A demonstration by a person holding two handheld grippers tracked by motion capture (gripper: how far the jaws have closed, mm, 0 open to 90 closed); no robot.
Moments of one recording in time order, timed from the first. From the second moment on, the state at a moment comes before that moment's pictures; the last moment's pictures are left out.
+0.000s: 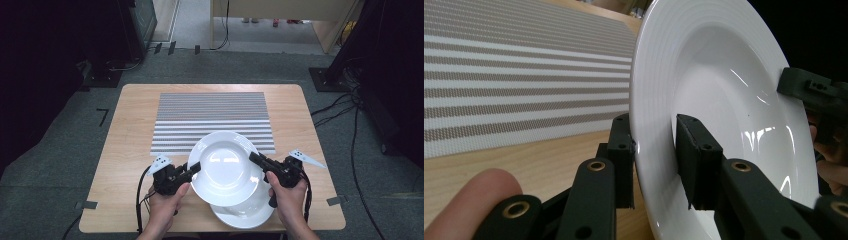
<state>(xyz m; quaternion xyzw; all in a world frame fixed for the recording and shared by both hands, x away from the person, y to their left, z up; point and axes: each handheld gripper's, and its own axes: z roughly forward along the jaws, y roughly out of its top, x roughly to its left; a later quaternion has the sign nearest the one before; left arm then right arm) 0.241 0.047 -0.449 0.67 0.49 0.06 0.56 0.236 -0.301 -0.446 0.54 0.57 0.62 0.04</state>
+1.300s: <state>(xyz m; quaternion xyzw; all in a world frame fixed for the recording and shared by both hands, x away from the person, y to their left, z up) 0.340 0.058 -0.431 0.64 0.51 0.09 0.56 0.337 -0.279 -0.435 0.53 0.58 0.61 0.05</state>
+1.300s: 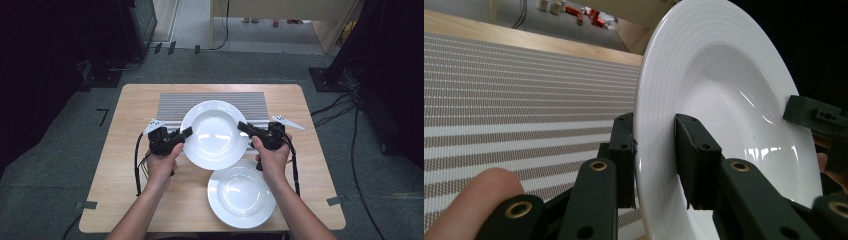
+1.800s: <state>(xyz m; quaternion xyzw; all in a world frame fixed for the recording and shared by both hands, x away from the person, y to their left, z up) 0.389 0.052 -0.443 0.64 0.54 0.09 0.54 0.388 -0.278 -0.453 0.57 0.57 0.59 0.03</state>
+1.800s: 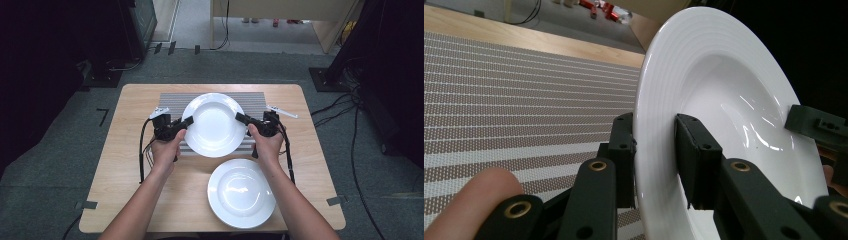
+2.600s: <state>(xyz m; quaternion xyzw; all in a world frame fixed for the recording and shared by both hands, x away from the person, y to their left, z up) 0.466 0.045 -0.489 0.63 0.61 0.05 0.47 0.460 -0.274 -0.510 0.64 0.54 0.55 -0.02</state>
